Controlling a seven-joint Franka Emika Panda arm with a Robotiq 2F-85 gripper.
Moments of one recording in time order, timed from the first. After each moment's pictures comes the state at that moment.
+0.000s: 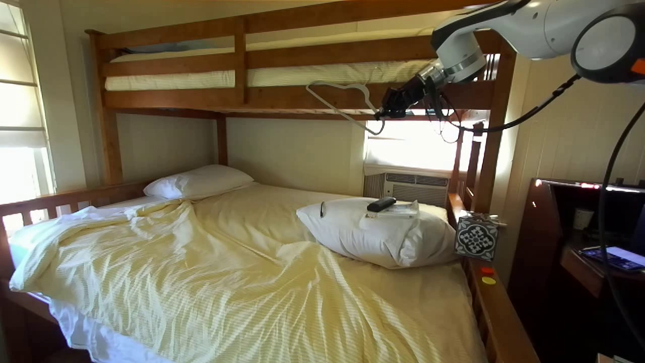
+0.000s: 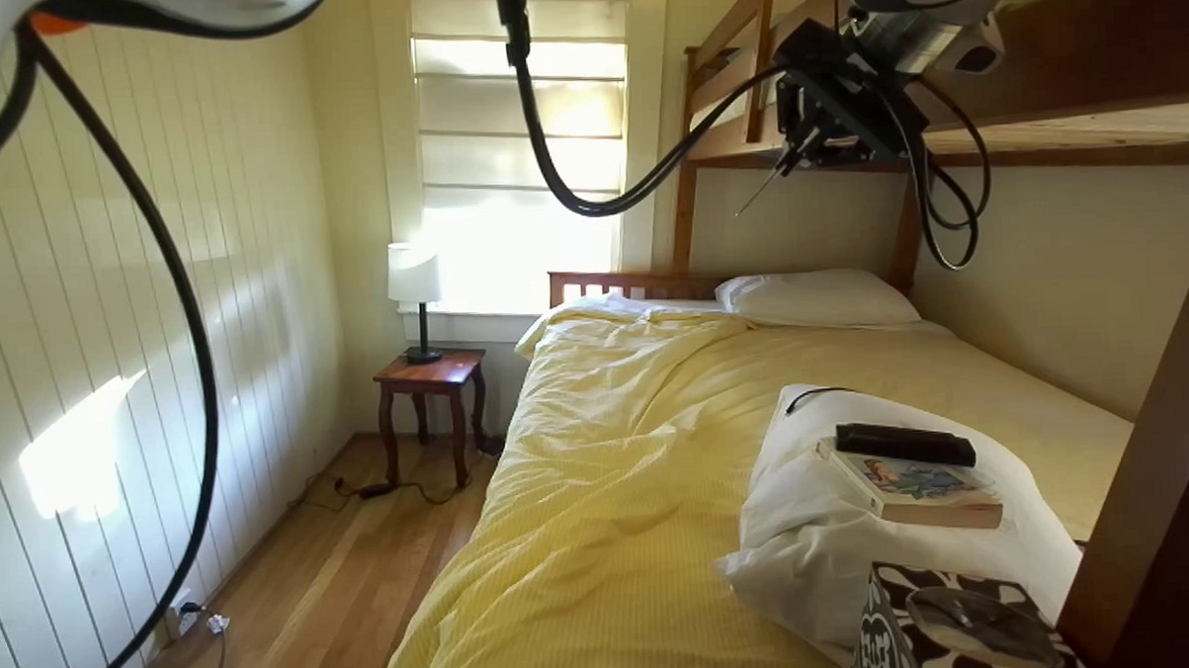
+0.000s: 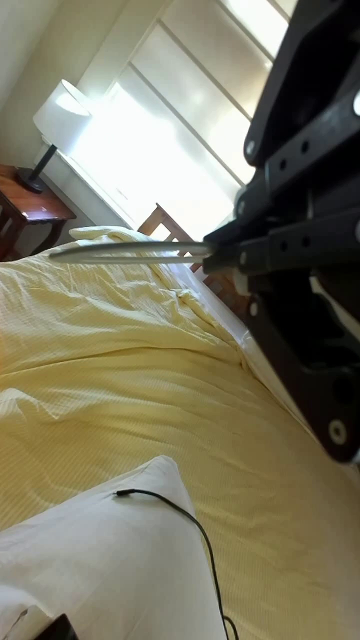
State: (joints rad) arm -0.36 0.29 -0.18 -1.32 0.92 1.90 -0.46
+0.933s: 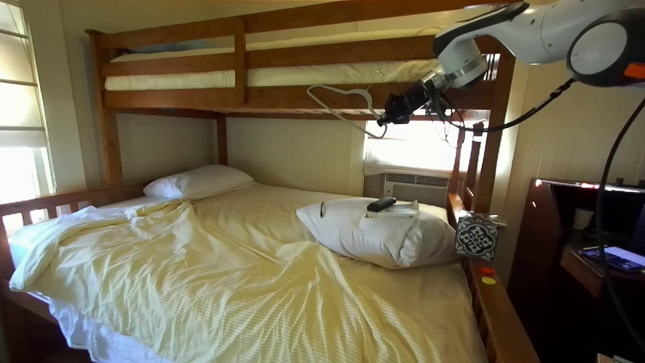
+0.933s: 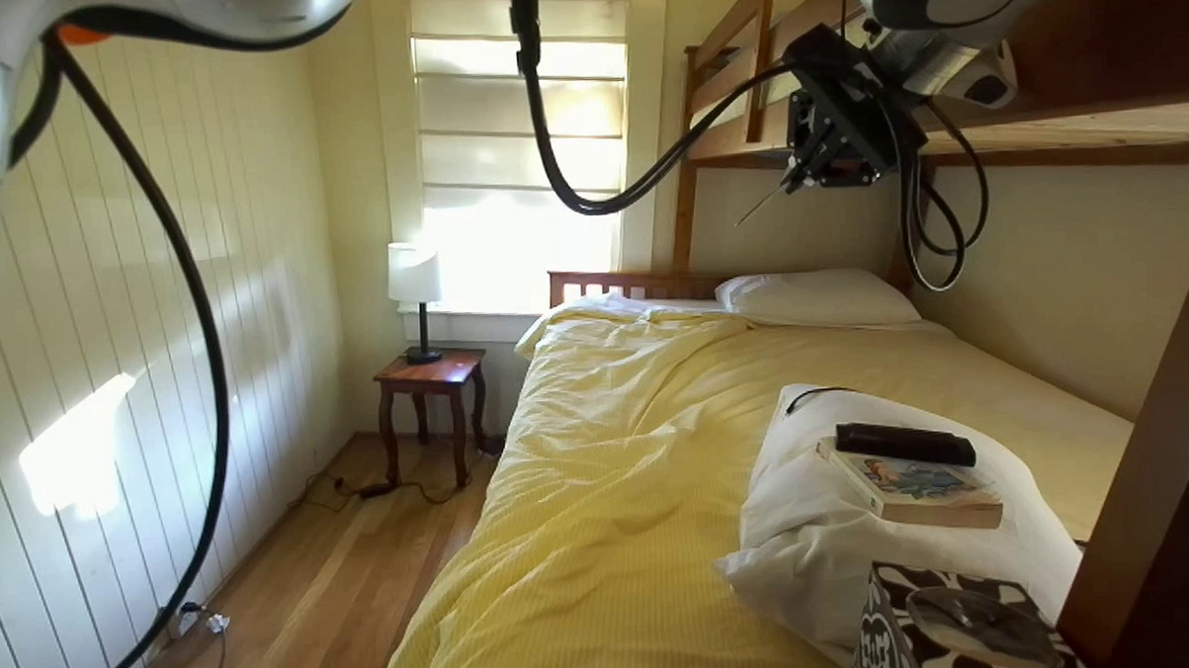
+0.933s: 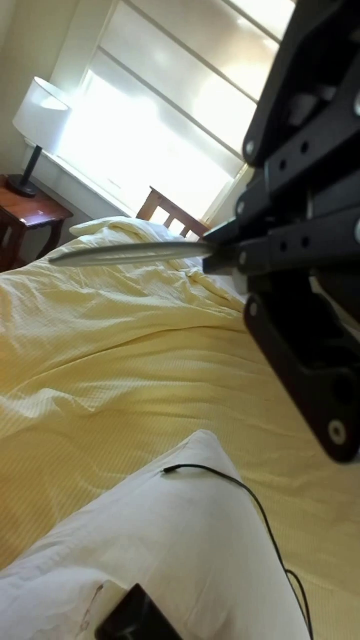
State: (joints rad) arm -0.38 0.31 -0.19 -1.32 0.93 1.85 -0.32
